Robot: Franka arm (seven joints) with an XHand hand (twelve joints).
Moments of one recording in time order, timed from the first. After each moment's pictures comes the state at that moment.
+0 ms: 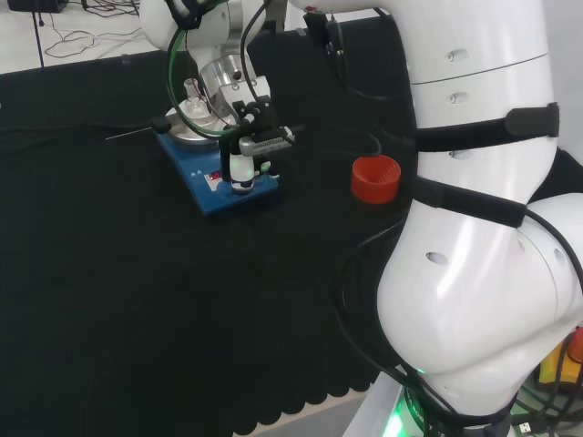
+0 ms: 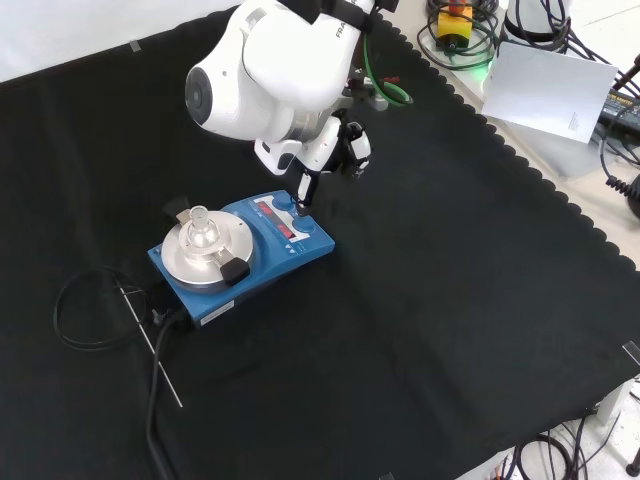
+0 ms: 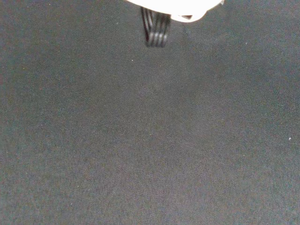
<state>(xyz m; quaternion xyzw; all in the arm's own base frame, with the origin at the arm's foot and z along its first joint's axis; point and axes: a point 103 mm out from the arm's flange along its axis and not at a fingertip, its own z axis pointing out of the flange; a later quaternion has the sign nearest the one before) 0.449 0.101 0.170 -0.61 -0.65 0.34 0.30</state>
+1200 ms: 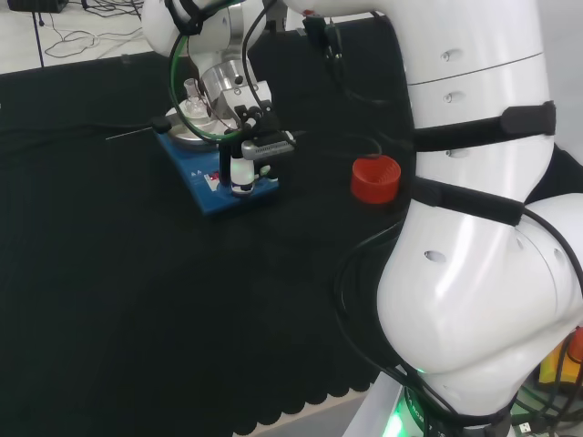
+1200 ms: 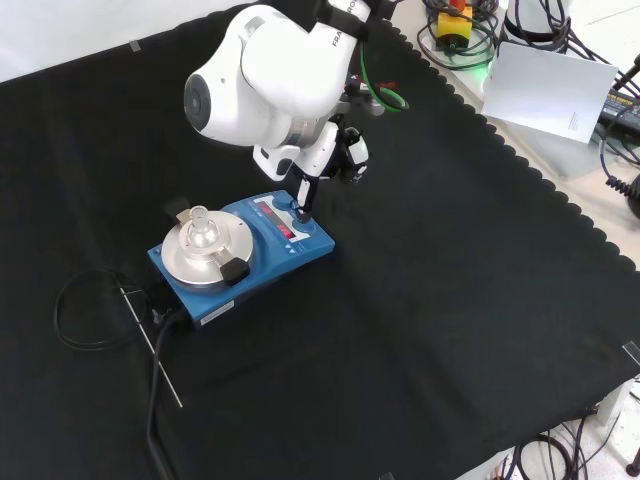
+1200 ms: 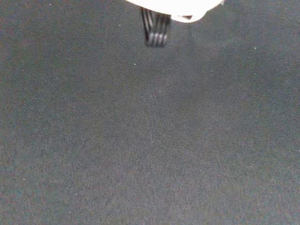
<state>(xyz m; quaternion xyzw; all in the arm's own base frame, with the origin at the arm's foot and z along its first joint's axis) 0.454 0.101 0.159 -0.59 -0.66 0.34 0.30</state>
